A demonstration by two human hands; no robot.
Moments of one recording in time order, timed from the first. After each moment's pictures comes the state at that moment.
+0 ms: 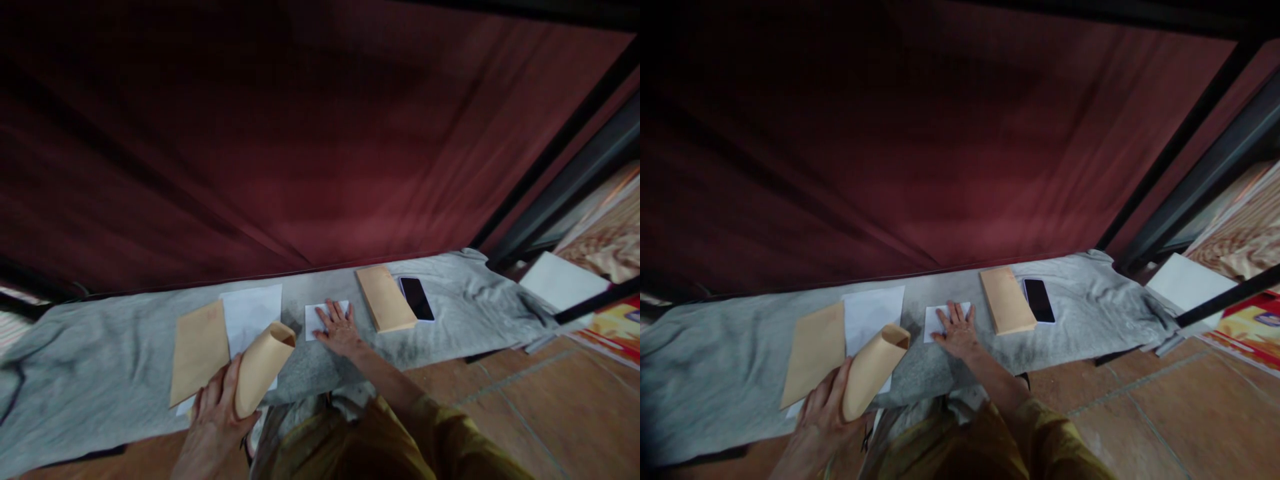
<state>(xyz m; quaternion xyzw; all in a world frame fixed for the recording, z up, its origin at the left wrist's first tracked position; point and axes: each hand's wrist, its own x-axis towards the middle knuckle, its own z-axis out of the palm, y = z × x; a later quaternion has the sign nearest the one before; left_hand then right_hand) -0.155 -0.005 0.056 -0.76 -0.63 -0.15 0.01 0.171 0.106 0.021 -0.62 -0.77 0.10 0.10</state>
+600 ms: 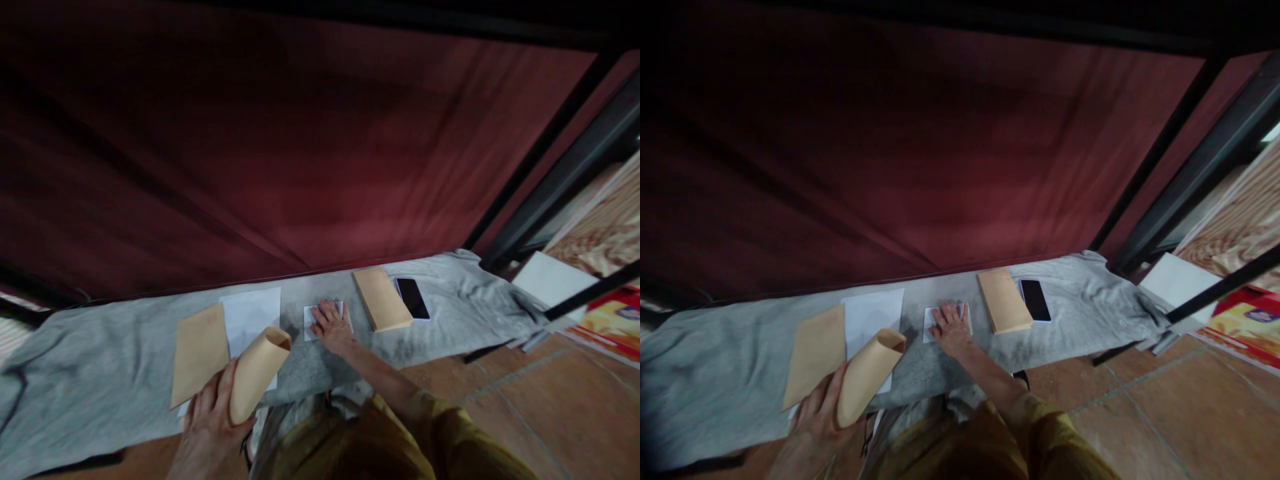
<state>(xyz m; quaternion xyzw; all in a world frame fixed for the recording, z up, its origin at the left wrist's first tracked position) -0.160 -0.013 0.064 -0.76 -0.63 -0.15 0.04 0.160 0.104 0.038 -0.61 -0.77 0.11 0.12</state>
